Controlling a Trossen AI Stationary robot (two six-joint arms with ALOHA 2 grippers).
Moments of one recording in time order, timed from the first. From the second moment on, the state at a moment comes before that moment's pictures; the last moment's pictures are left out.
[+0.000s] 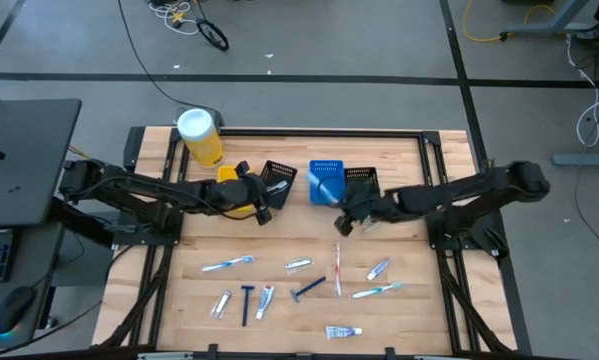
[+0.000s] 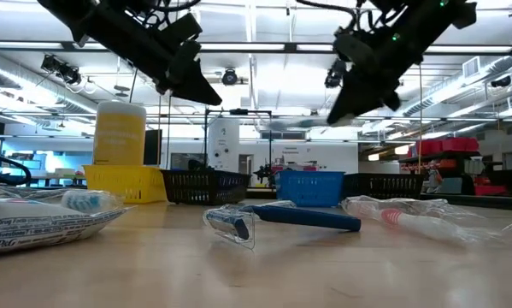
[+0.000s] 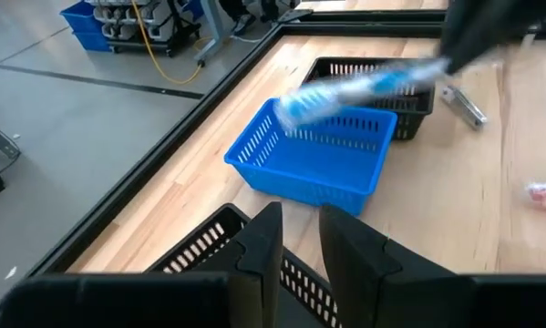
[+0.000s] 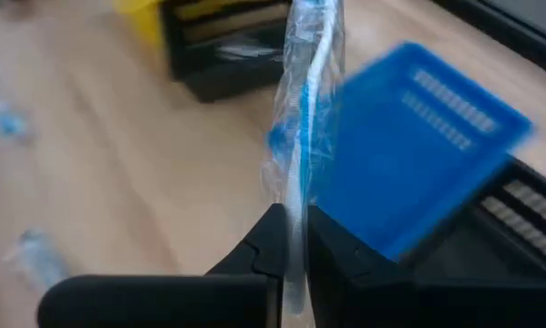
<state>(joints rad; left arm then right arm) 0.00 1.28 0.65 0.18 -0.52 -0.06 0.08 1.35 0.83 -0.34 0.44 0.60</state>
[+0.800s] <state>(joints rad) 0.00 1.34 0.65 0.20 -0.52 -0.05 -0.20 1.48 0.83 -0.40 0.14 0.48</state>
